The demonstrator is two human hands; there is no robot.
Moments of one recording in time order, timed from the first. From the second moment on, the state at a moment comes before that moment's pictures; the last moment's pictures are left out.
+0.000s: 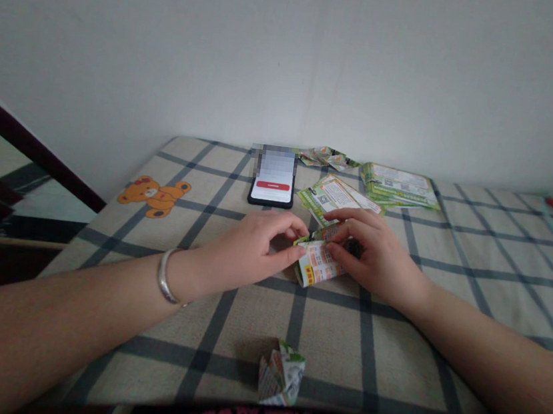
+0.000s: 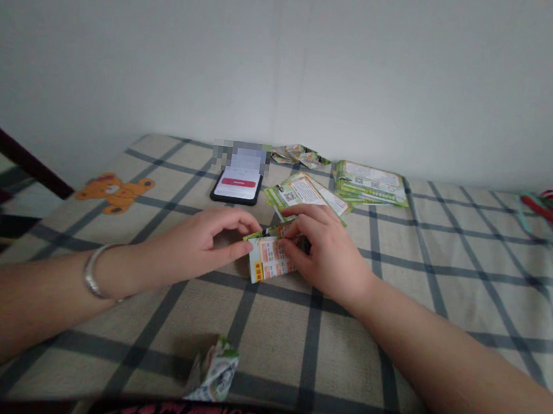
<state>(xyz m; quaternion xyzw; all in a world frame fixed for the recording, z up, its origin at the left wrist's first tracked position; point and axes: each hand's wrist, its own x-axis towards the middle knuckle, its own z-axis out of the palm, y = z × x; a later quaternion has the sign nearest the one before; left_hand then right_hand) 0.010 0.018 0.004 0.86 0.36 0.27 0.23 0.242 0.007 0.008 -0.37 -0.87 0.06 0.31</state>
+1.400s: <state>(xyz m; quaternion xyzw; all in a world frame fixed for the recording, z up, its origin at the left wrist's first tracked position) 0.003 0.024 0.002 0.79 0.42 0.33 0.29 0.248 0.011 0.001 -0.50 -0.77 0.26 0.31</state>
